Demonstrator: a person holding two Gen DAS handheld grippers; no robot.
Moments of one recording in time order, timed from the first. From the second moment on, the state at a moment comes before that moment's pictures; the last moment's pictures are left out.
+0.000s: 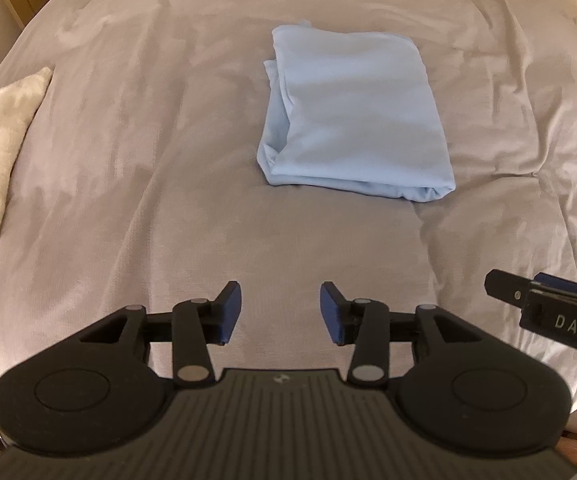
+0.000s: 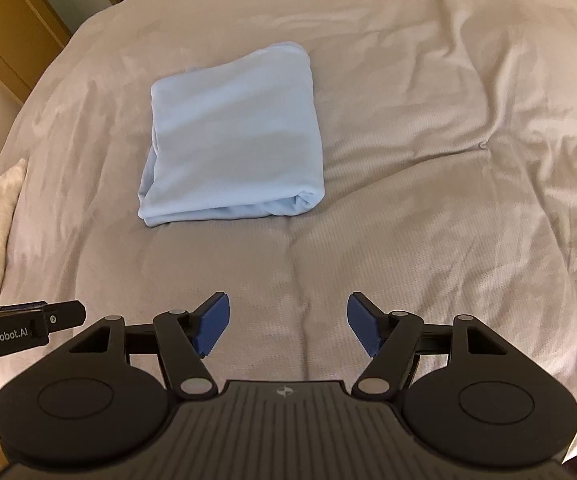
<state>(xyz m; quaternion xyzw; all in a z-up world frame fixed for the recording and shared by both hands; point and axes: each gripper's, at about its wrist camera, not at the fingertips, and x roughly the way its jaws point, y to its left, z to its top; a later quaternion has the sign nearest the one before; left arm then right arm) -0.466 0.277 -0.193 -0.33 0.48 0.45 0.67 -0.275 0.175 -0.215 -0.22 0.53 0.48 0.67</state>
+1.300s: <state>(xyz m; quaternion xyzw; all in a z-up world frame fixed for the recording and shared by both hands) -0.471 0.521 -0.322 -0.53 0.31 0.32 0.72 -0.148 0.281 -0.312 -0.01 0.58 0.50 0.65</state>
